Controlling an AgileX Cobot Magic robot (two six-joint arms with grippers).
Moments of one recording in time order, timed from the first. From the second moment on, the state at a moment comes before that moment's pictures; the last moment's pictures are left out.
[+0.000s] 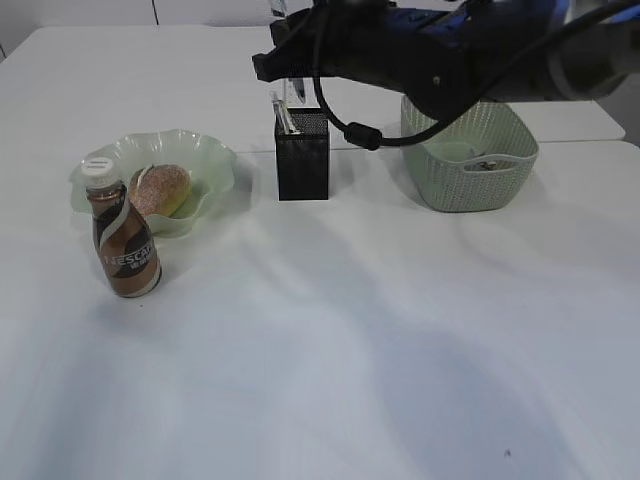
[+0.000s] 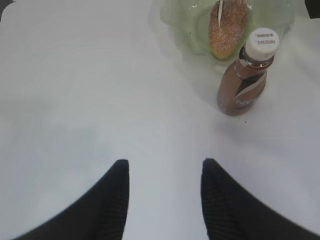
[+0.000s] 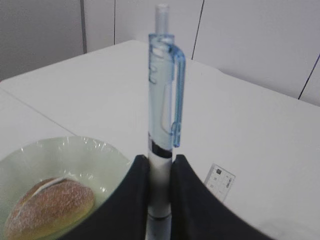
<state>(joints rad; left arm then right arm) -0.15 0.98 -0.96 0.19 0.89 -0.21 0.46 1.97 -1.52 -0.22 -0.15 0.05</state>
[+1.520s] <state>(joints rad) -0.15 0.98 -0.96 0.19 0.75 -0.21 0.37 2.38 -1.85 -0.11 -0.29 0.01</state>
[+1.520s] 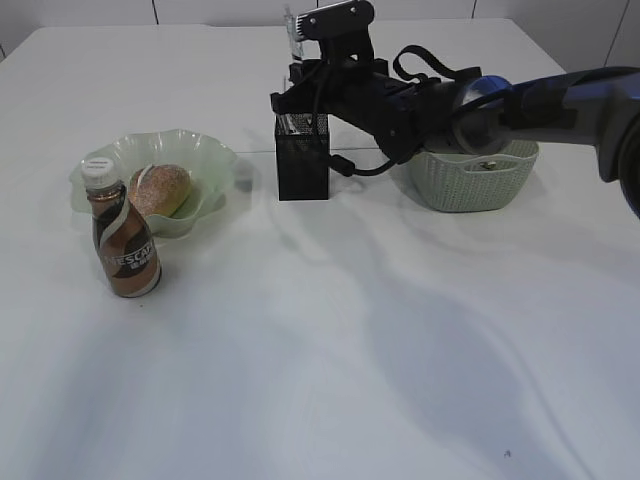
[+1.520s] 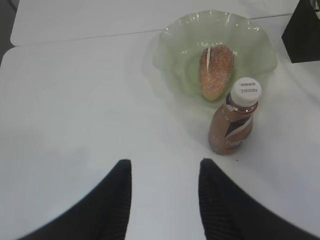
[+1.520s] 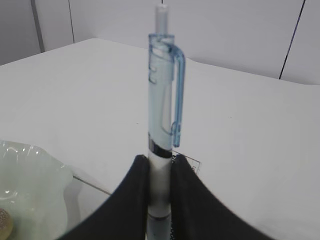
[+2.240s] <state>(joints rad) -0.15 0.98 -0.96 0.17 0.73 -0.21 0.36 2.42 -1.85 -0.11 -0.33 -0.03</state>
